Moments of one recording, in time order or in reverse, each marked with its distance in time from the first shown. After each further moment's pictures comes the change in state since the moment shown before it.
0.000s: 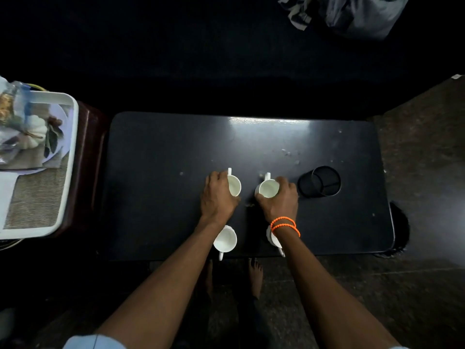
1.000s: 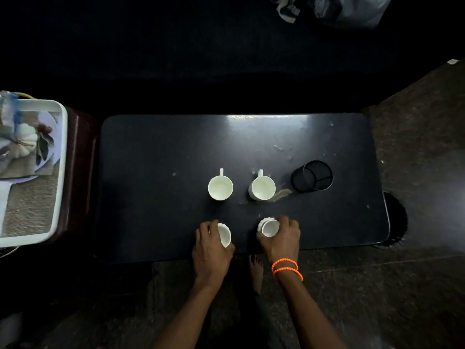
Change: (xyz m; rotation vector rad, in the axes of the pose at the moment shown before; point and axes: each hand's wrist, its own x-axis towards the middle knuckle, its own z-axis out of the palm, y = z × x) left_hand -0.120 -0.028 0.041 0.045 -0.056 -0.162; right_hand -0.085 0.044 -0.034 -0.046 -0.115 0.139
